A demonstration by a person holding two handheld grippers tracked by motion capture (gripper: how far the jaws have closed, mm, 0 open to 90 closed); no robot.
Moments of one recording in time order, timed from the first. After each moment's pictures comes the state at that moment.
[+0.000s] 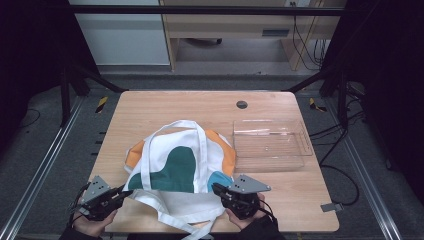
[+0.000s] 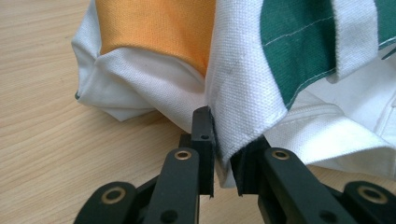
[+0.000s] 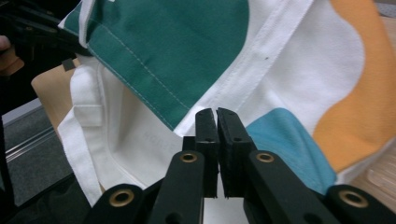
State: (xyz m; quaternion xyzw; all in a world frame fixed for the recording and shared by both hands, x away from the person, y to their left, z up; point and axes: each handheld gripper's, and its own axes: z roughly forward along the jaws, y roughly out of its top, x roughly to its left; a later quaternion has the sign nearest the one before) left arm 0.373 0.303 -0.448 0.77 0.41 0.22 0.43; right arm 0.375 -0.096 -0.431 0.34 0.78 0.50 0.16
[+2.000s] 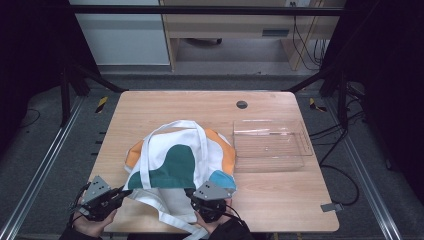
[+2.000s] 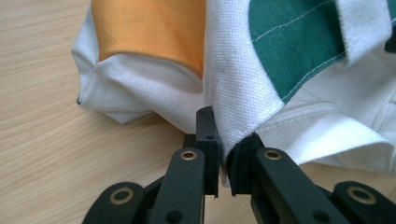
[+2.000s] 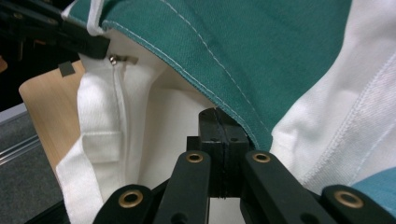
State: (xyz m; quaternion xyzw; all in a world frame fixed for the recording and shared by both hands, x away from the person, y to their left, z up) left arm 0.372 0.302 -0.446 0.78 0.40 0.22 0.43; right arm 0.375 -0.018 -0.457 0.32 0.77 0.51 0.19
